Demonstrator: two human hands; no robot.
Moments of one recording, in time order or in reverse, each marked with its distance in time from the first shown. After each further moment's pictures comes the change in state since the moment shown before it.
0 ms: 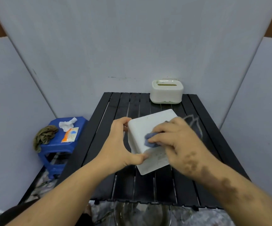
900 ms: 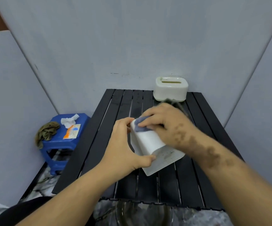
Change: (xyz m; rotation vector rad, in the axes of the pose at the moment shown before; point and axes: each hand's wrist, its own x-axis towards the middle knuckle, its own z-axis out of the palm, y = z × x) left_hand -0.012 0.013 0.009 0.031 0.111 0.023; right_hand 0.057 0.025 0.018 0.106 -0.158 -0.054
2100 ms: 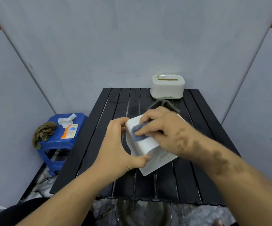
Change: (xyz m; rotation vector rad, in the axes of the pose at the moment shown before) left_hand -0.006 -0.001 -0.004 0.000 -0.002 -0.008; right_hand -0.019 -0.020 -0.007 0.082 -0.095 0.049
